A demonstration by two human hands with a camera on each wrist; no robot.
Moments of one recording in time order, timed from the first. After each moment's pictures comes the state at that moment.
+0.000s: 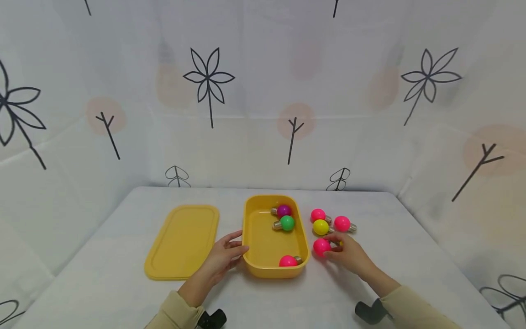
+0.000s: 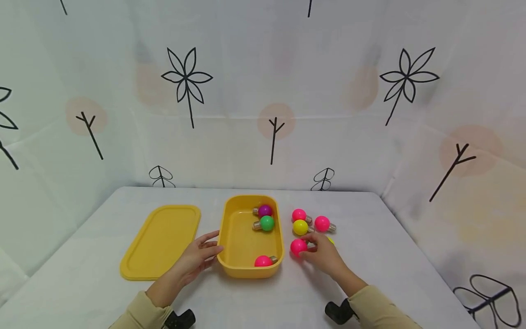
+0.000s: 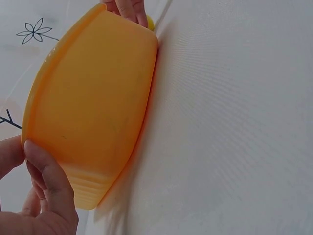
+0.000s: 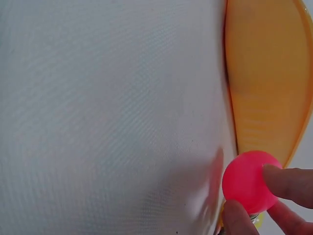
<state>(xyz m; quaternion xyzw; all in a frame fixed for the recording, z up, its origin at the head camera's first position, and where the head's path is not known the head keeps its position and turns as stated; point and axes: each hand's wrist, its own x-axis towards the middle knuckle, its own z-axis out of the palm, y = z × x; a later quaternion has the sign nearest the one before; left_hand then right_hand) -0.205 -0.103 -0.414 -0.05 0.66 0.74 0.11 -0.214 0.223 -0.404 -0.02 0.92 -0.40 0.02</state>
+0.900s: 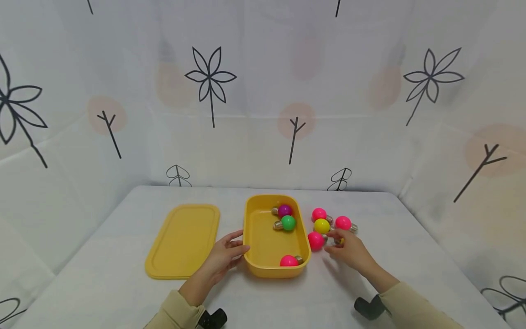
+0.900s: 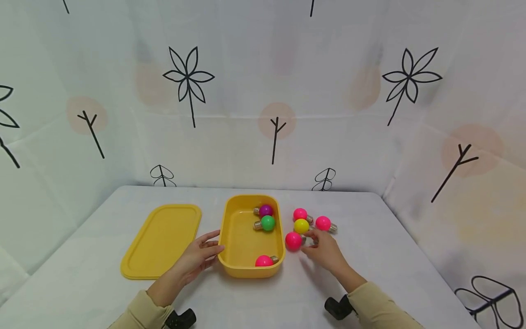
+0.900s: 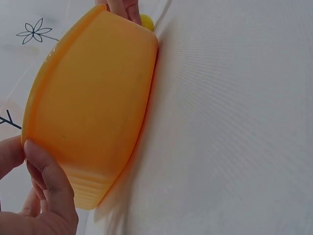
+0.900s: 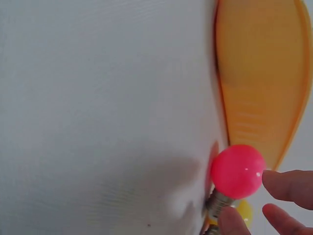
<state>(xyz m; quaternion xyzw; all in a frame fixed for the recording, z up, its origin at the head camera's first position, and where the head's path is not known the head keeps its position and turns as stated) -0.206 -0.105 -0.415 -0.05 0.66 0.74 0.11 -0.220 0.221 -0.399 -0.01 0.93 -0.37 0.01</state>
